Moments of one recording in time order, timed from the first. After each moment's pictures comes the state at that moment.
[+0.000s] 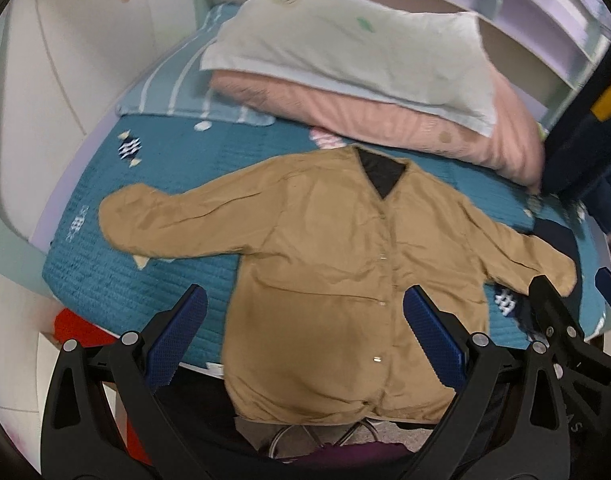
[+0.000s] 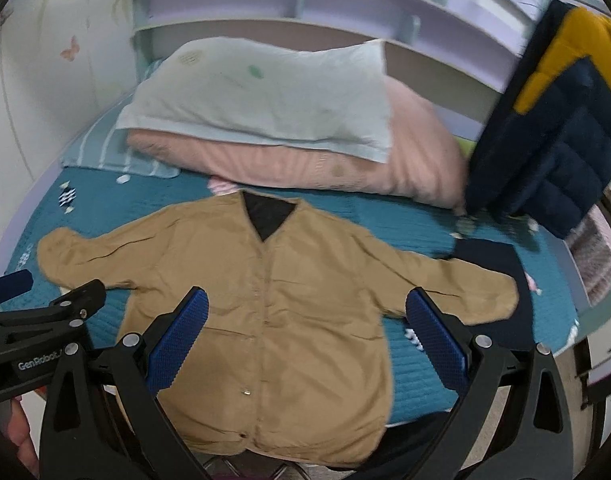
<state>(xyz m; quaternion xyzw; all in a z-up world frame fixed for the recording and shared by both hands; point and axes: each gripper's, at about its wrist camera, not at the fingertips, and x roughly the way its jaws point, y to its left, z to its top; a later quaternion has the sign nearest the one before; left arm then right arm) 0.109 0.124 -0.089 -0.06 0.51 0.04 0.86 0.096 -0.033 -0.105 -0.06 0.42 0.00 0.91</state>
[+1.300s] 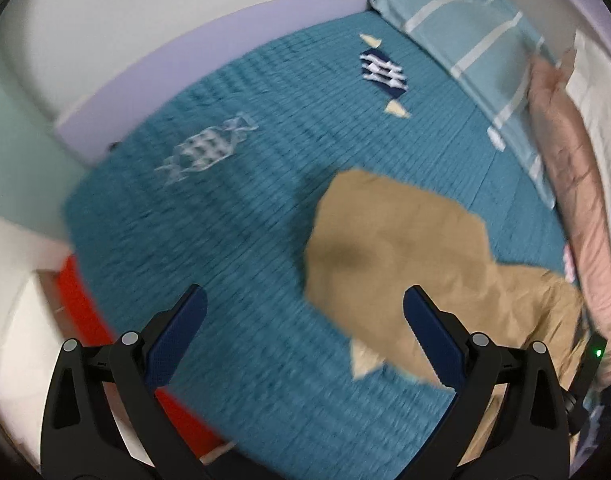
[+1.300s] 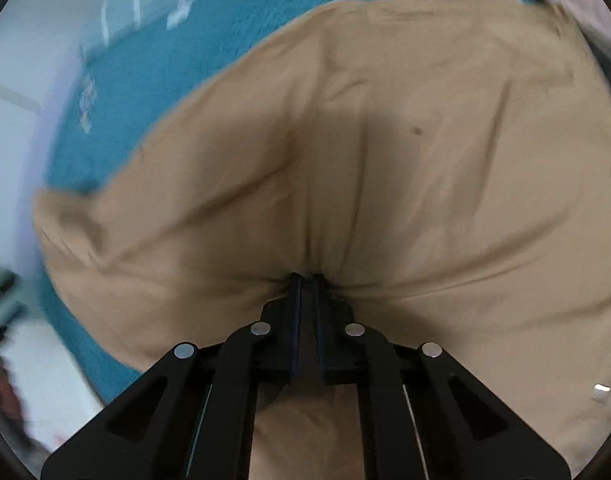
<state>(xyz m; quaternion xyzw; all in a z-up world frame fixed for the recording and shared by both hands) 0.172 0.512 -0.289 -0.28 0.53 0.26 0.76 0.333 0.146 -0.406 0.12 0.67 0.21 0.70</state>
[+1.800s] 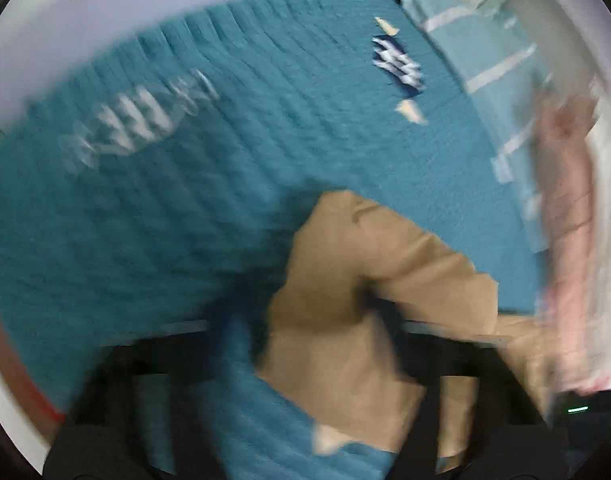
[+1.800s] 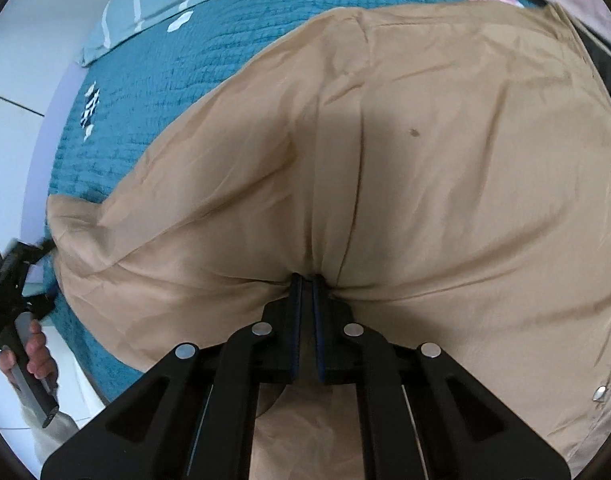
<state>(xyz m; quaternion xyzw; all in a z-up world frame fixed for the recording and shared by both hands) 0.206 0.538 -0.350 -0.33 0.52 0.24 0.75 0.328 0.157 -0.405 0.06 0.66 0.20 0.72</state>
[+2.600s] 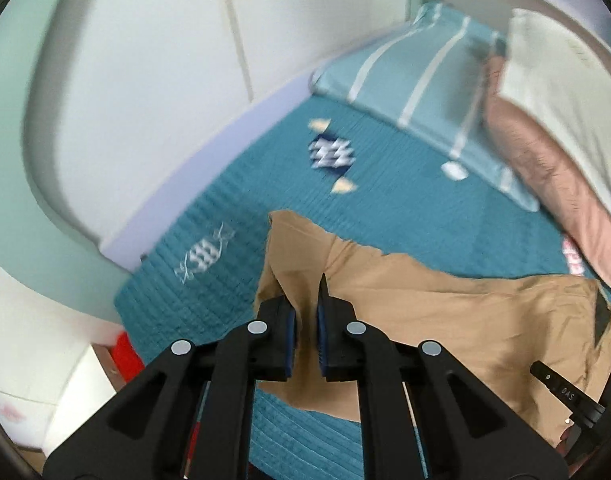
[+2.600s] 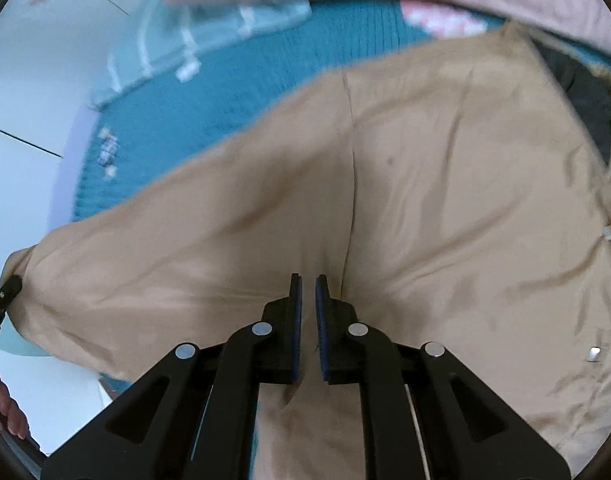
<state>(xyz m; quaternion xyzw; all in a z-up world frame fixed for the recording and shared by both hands) 0.215 0.429 -0.186 -0.10 0.48 0.29 0.82 0.318 0.127 -0.341 0.14 0.61 0.19 0.75</state>
